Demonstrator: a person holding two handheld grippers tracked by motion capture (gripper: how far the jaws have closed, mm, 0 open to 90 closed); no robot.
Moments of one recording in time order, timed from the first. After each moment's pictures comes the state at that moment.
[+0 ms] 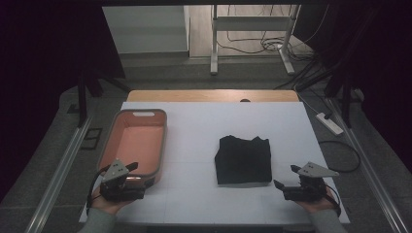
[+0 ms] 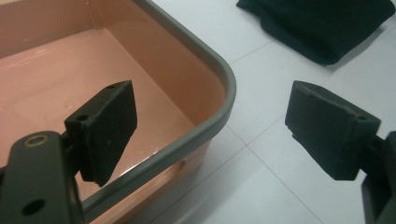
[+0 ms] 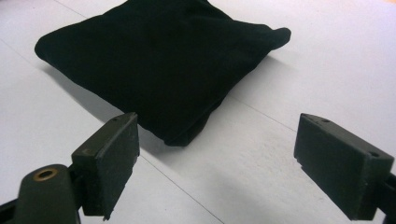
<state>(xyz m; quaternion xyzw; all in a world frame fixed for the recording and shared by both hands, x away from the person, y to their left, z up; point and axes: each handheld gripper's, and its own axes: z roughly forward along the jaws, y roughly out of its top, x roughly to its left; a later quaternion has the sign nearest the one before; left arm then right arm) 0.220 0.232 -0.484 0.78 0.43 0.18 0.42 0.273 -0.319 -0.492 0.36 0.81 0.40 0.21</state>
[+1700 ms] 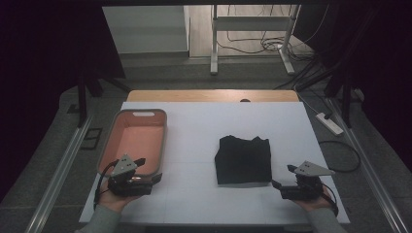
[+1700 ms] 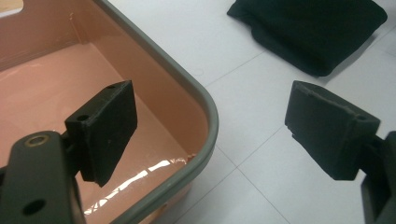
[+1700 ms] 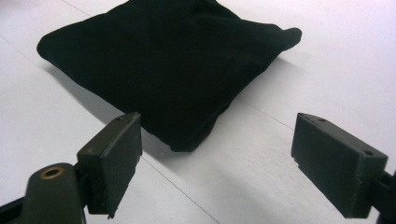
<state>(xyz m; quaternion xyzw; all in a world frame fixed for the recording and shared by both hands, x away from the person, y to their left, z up) 0.233 0.214 -0.475 0.79 0.41 0.17 0.43 0.276 -0.312 -0.494 0.36 0.82 0.40 0.20</state>
